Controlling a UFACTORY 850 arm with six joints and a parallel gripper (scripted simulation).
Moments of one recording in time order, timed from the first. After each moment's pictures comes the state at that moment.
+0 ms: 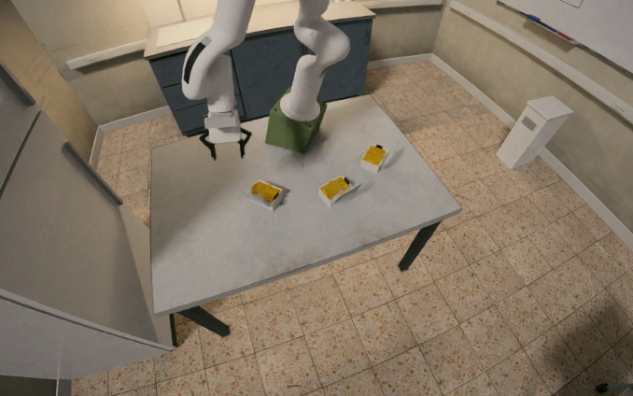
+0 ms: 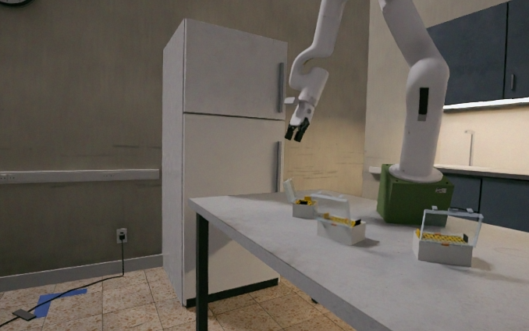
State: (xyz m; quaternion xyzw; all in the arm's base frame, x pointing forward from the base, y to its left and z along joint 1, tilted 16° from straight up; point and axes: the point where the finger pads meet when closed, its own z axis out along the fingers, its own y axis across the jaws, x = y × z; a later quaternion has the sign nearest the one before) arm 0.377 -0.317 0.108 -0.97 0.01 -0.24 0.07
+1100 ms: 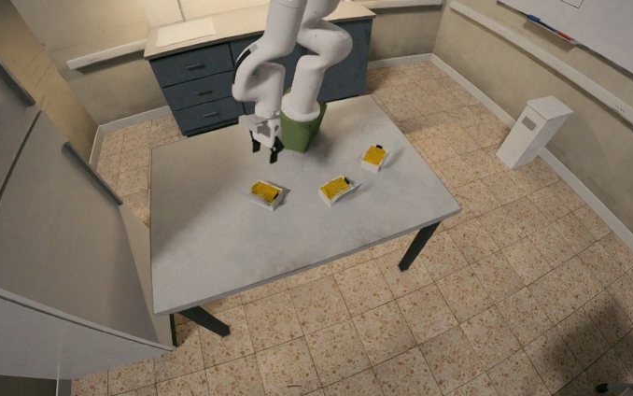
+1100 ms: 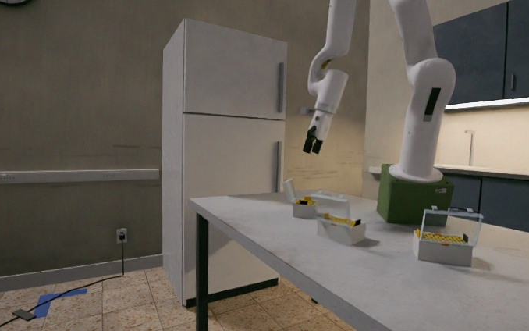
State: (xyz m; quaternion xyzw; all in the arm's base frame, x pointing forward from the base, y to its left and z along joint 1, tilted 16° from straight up) arm 0.353 -0.191 0.085 -0.88 0.44 -0.15 0.09
